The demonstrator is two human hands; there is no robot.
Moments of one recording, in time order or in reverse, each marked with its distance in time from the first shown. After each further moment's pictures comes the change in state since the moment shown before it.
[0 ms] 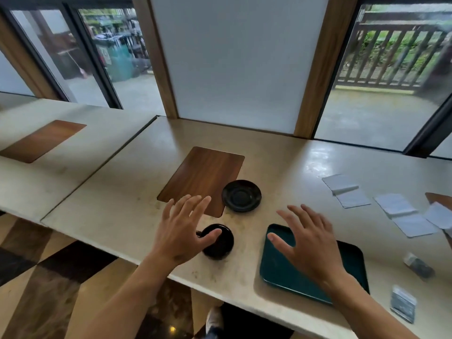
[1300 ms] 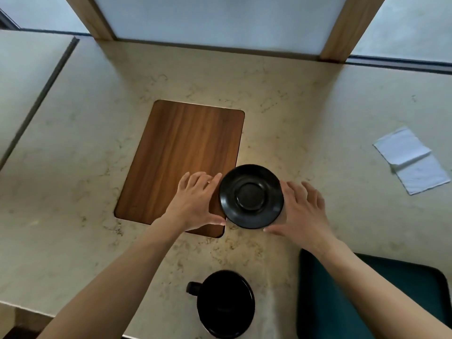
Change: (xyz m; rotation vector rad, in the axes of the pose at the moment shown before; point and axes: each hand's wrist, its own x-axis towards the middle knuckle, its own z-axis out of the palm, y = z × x) left_hand 0.215 -0.090 0.215 -0.067 -0.529 0.265; right_hand 0.184 0.043 0.206 0.080 -0.466 0.248
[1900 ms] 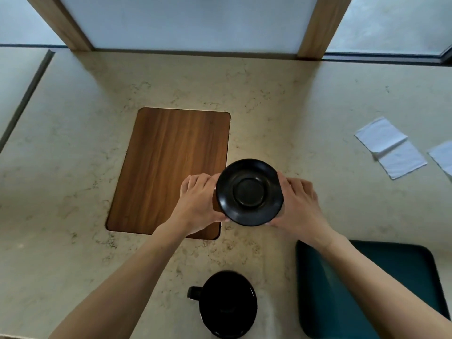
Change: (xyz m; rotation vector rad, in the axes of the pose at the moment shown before) left_hand 0.011 0.020 -0.005 -0.300 0.119 0.011; right_hand -0.006 -0.004 -0.012 0.202 0.100 0.032
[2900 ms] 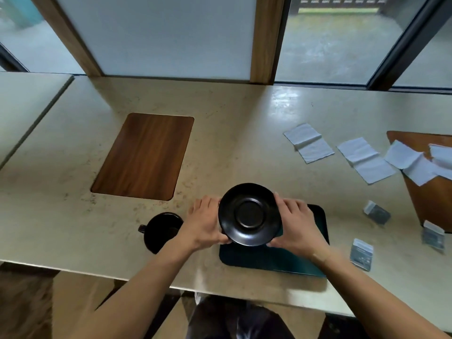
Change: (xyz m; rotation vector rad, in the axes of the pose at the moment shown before) left_hand -0.108 0.210 0.061 0.024 -0.107 -0.105; right_hand -0.186 0.123 -0.074 -0.160 -0.032 -0.082
